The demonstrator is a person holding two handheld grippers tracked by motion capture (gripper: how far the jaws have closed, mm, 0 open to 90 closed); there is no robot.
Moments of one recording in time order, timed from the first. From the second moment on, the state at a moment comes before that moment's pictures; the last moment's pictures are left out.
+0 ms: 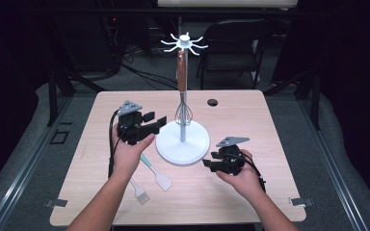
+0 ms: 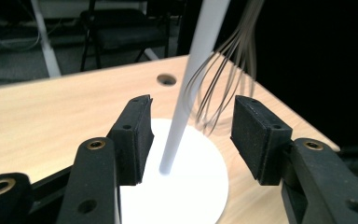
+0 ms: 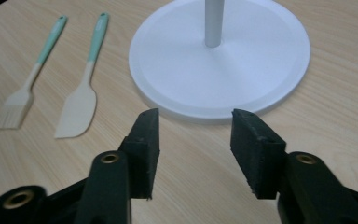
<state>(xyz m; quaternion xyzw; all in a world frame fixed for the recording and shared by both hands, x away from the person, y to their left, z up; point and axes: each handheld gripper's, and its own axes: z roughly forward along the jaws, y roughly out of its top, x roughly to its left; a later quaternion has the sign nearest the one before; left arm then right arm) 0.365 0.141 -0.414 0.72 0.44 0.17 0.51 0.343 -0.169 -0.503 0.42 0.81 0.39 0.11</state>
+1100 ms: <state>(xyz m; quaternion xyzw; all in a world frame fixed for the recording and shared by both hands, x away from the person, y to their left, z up) 0.336 0.211 -0.485 0.68 0.51 0.17 0.50 0.397 -0.143 -0.366 0.37 0.73 0.52 0.24</state>
